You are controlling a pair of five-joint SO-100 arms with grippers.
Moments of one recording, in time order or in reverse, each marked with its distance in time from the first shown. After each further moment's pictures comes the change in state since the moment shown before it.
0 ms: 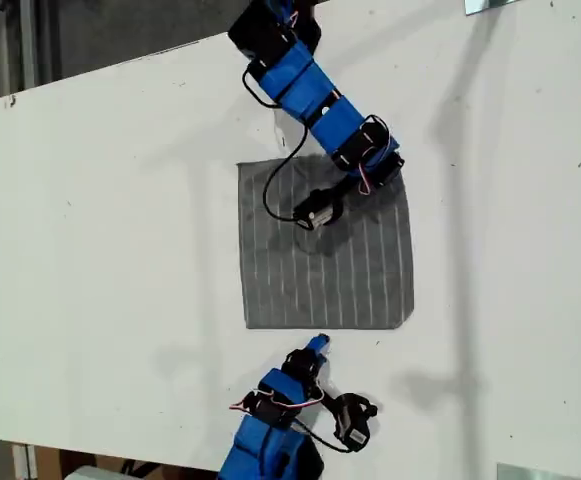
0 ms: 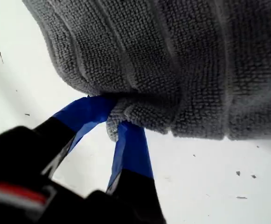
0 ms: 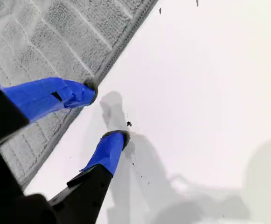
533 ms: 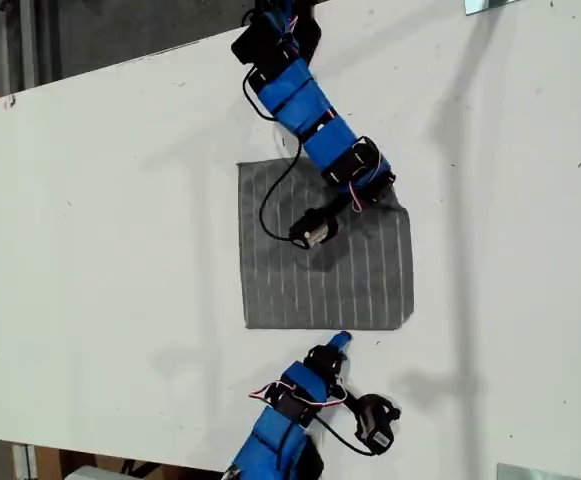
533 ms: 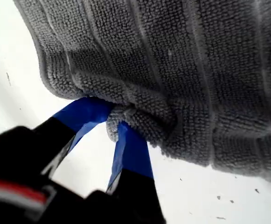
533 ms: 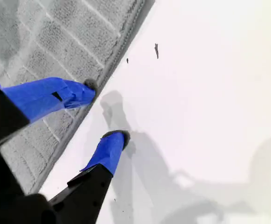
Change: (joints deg) arm 0 9.1 -10.8 -12.3 2.1 -4.4; arm 1 4.0 -4.8 -8.6 3.2 -7.9
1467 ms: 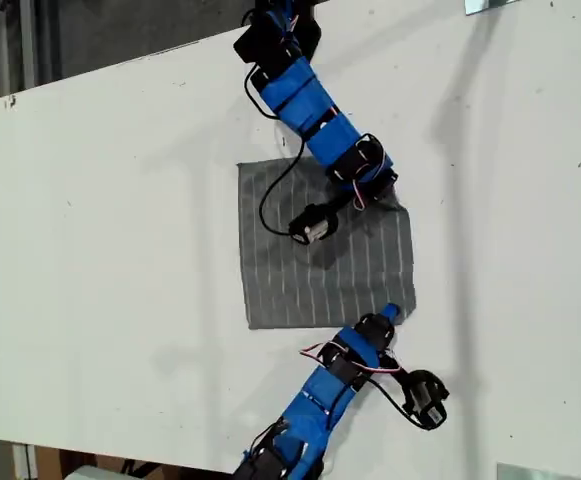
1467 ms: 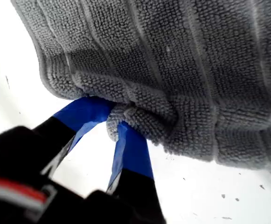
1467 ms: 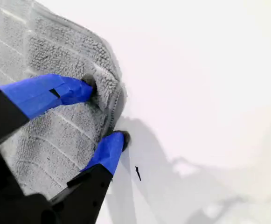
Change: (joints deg) arm 0 7.7 -39.0 -45.6 8.5 2.8; arm 1 -2.0 -0.4 -0.5 2.6 3.0
